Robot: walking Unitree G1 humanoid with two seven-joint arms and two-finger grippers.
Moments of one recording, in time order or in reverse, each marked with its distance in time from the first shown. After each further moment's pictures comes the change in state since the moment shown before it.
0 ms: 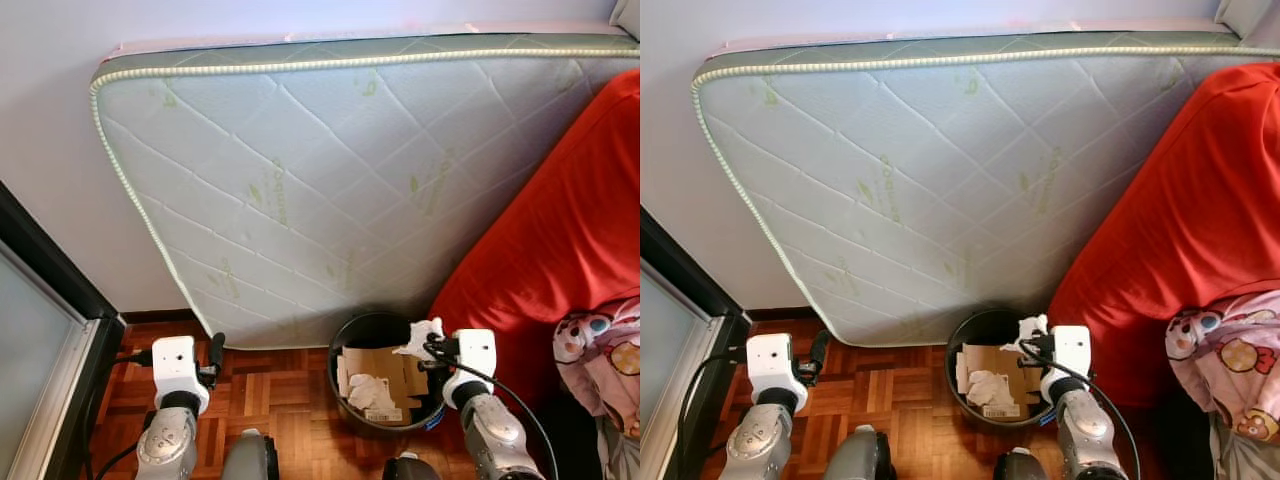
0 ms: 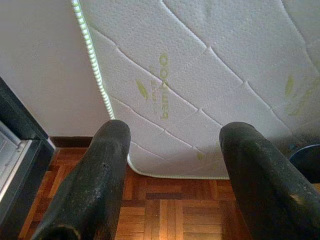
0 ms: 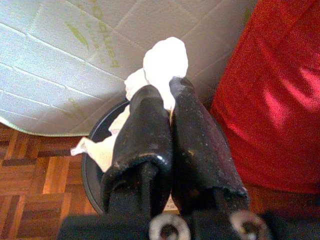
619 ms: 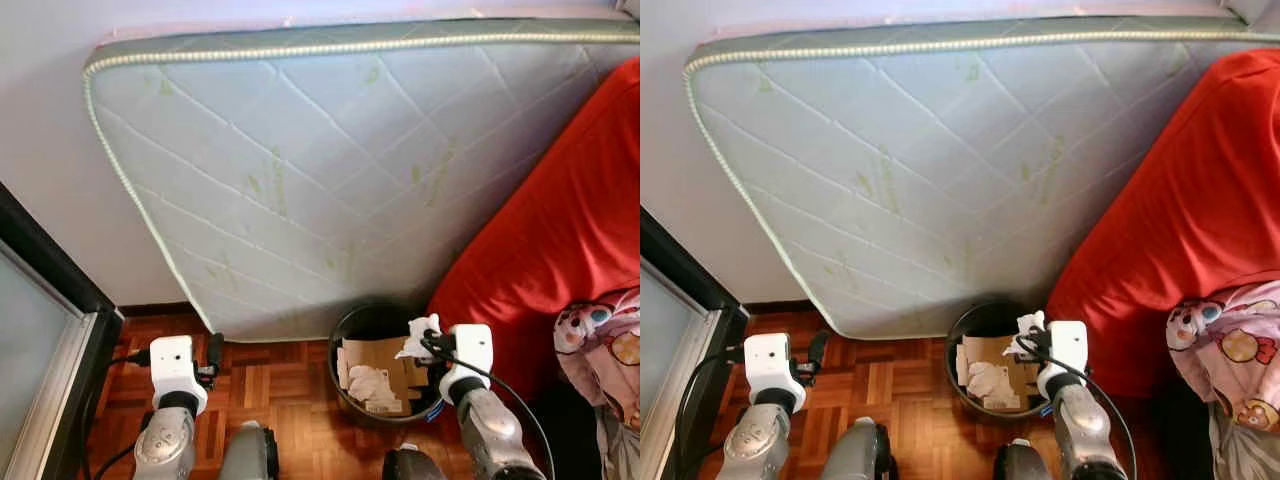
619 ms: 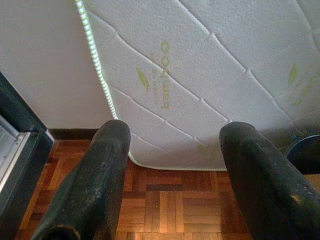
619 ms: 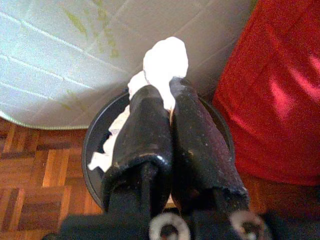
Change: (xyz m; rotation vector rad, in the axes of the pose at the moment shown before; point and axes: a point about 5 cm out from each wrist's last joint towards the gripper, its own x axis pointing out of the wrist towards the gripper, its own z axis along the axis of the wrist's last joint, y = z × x) left arm -0.002 0.001 0.004 -0.004 -0.003 0.005; right arm 0.006 0.004 0.004 -0.009 0.017 0.008
